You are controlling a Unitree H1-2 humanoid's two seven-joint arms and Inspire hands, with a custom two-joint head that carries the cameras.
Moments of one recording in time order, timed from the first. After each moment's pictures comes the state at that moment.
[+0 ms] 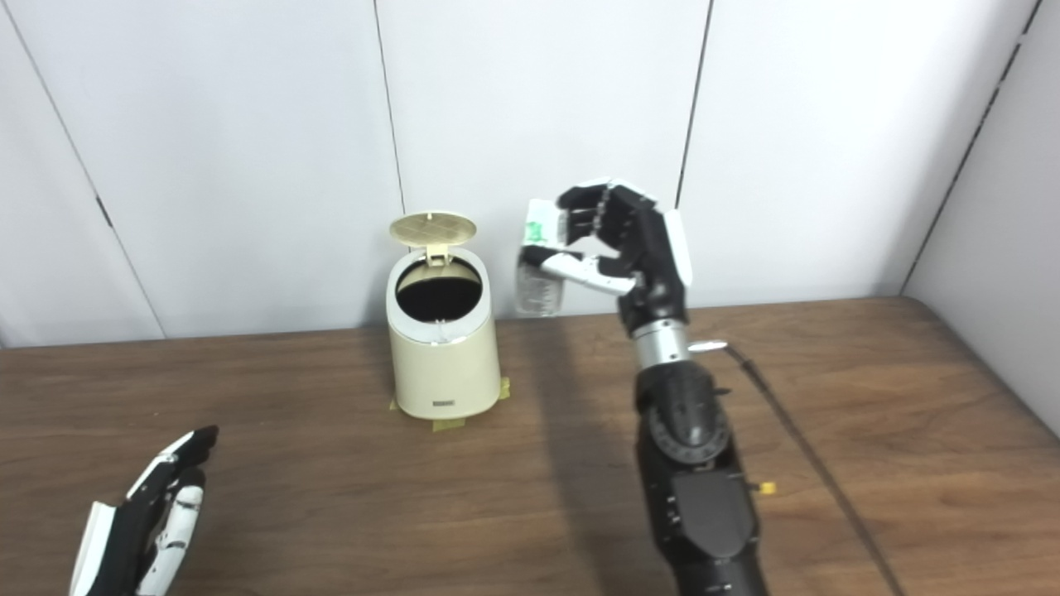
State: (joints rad) left arm 0.07 0.17 0.06 -0.14 0.33 -0.14 0.09; right arm -0.57 -0.01 -0.08 0.17 -0.01 -0.18 -0.09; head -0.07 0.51
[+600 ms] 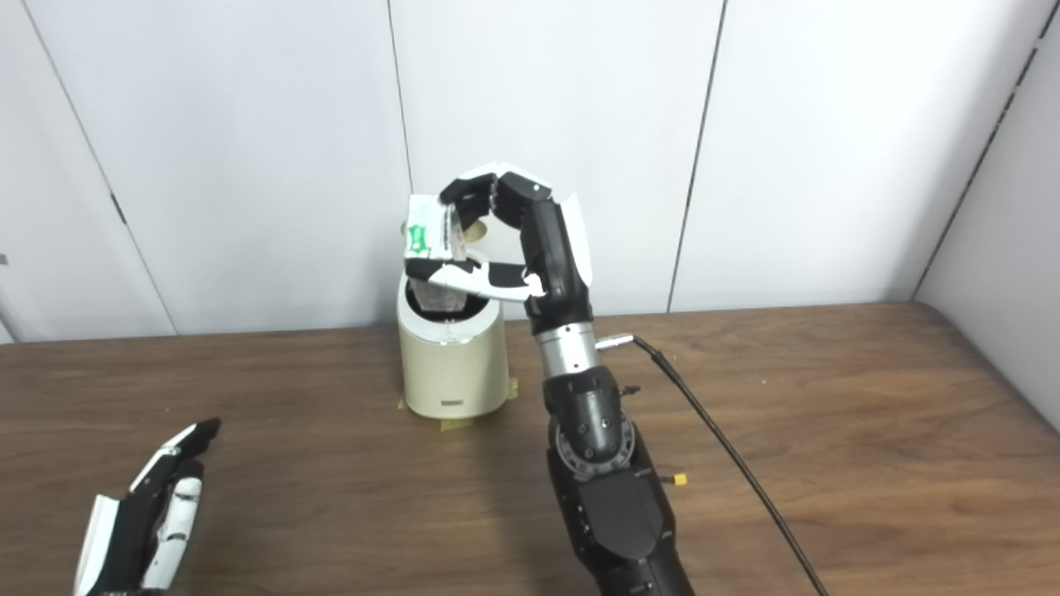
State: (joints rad) left arm 0.07 0.16 0.05 -0.13 0.33 -0.18 0.12; right arm -0.62 0.09 0.04 0.28 -0.14 -0.41 -0.15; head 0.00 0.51
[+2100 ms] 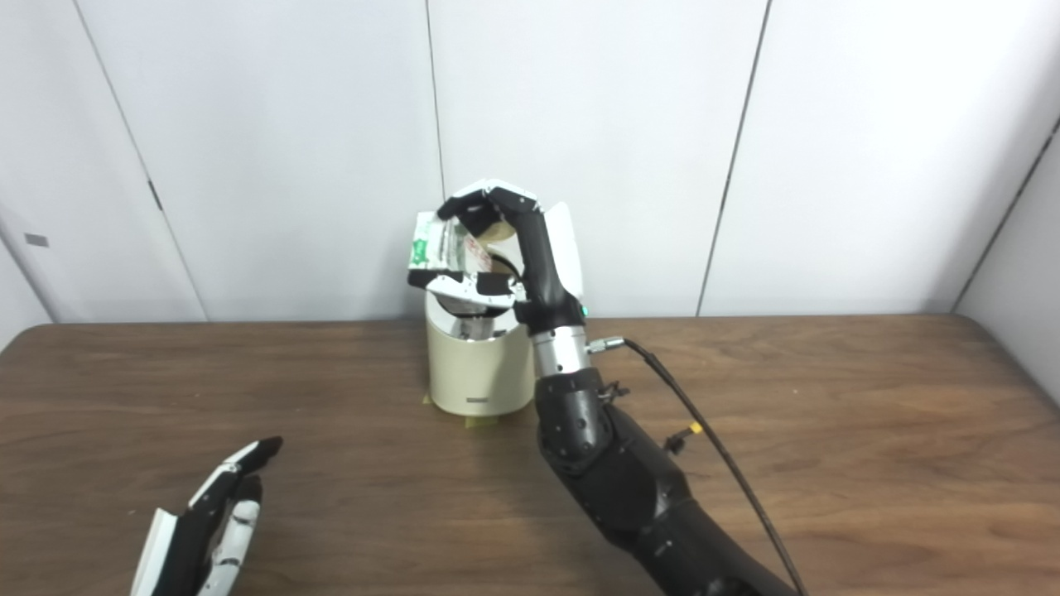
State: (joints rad) left arm 0.22 0.14 0.01 -0.25 0.35 -0.14 0.12; right arm -0.80 -0.07 0.54 0.55 -0.20 -0.43 -0.67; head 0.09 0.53
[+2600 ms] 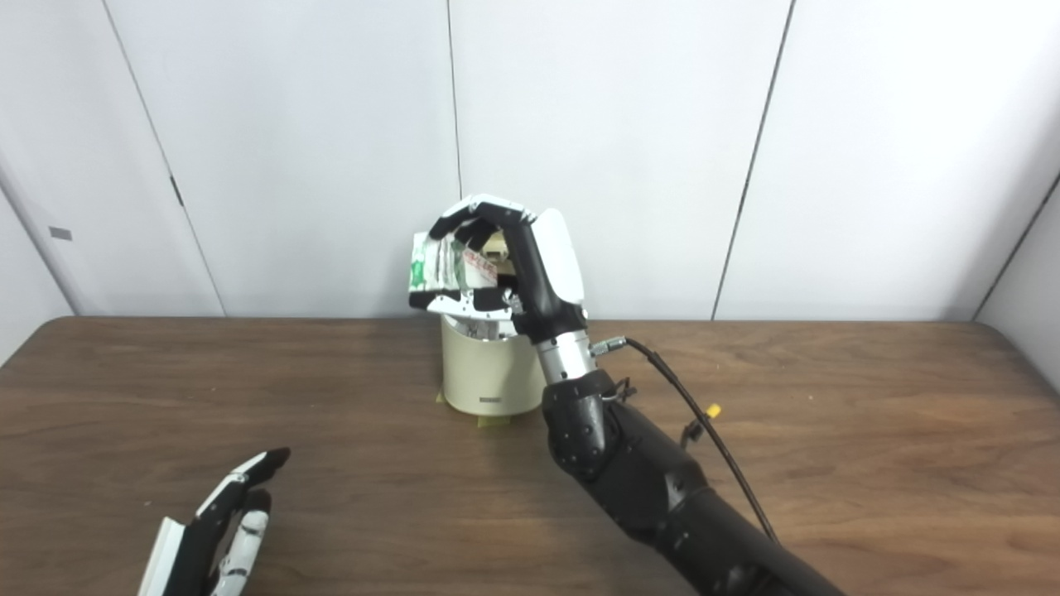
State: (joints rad) left arm 0.24 0.14 0.00 -0.27 0.36 -0.12 0.15; right arm -0.86 -0.14 0.70 0.61 -0.28 -0.43 -0.77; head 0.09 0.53
